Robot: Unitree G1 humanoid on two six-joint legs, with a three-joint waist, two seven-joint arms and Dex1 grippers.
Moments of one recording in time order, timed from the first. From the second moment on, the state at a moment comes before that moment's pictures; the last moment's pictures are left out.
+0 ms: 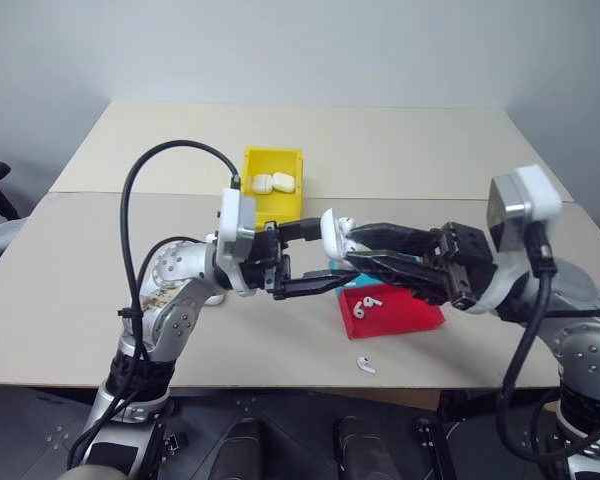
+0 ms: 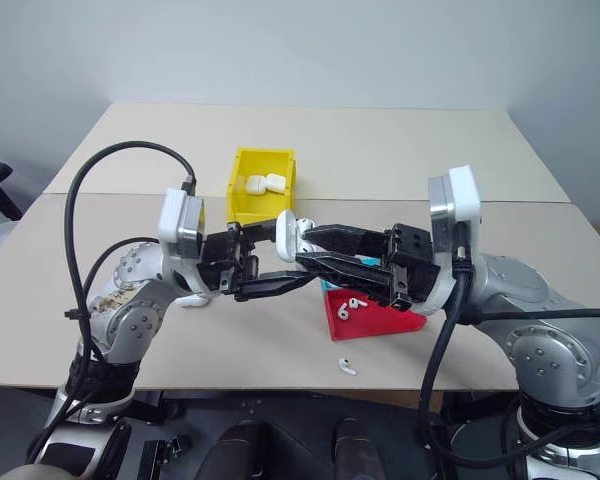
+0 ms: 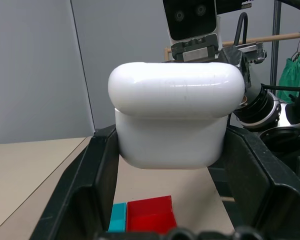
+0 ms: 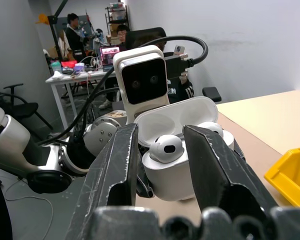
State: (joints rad) left arm -0.53 0.39 -0.09 -0.29 -0.67 0.33 -1.07; right arm -0.41 -0.68 -0.20 -0.61 1.14 0.74 0.76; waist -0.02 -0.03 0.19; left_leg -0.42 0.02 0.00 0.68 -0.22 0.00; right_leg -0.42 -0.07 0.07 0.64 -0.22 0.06
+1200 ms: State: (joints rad) left arm -0.64 0.26 -0.24 0.01 -0.36 0.13 -1.13; right arm -0.81 -0.91 0.14 -0.38 0.64 0.61 1.19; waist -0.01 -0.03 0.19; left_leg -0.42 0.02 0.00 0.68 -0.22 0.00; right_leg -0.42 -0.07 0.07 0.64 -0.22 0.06
